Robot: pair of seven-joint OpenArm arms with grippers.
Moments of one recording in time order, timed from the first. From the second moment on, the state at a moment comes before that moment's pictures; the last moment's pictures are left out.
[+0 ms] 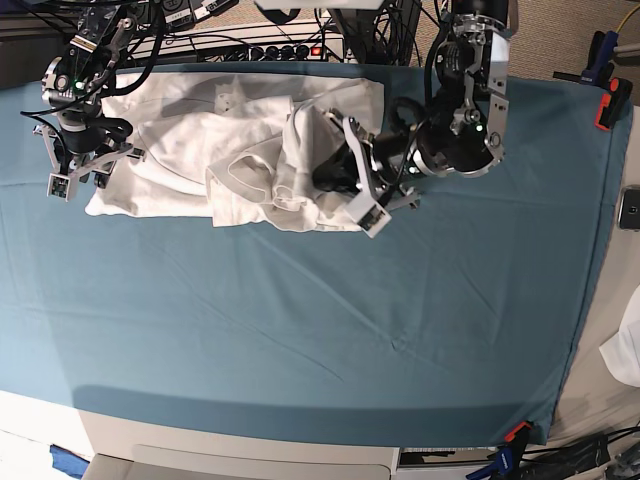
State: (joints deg) left arm 7.0 -0.2 9.3 111.0 -35.4 -30.4 64.6; right arm -16.4 7.5 35.2 112.4 8.6 14.4 -49.8
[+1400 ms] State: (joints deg) left arm 7.1 3.7 30.0 105.4 -27.3 -36.1 61.4; right arm -16.4 7.5 35.2 112.4 9.5 14.4 -49.7
